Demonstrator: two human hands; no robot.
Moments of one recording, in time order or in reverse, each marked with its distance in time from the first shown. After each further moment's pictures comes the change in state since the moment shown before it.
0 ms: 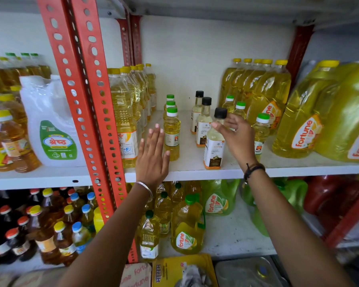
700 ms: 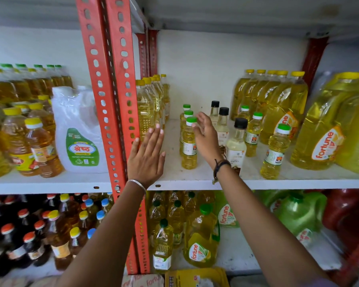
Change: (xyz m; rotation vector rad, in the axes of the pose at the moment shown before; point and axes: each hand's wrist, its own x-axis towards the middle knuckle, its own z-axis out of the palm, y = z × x) left_hand 0.014 -0.057 -0.041 0.339 0.121 0.122; right_hand 0.000 -0.041 0.112 0.199 -0.223 -0.067
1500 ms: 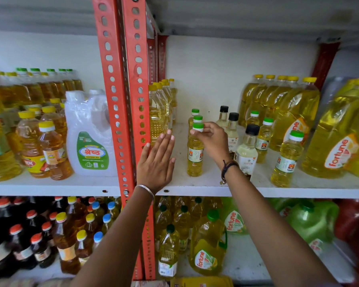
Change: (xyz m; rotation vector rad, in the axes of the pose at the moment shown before) left_hand -0.002 -0.002 0.000 0.032 -0.006 0.024; right_hand 0.015 0.005 0.007 0.017 0.028 0.090
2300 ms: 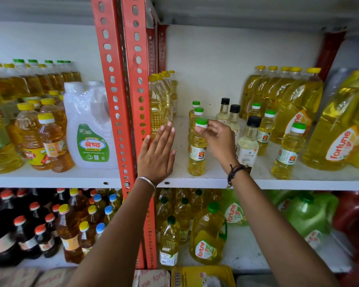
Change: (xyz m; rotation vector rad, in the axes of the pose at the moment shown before) left_hand 0.000 0.001 -0.001 0.010 -0.007 0.001; right_hand -0.032 -0.007 -0.011 0.010 0.005 -0.067
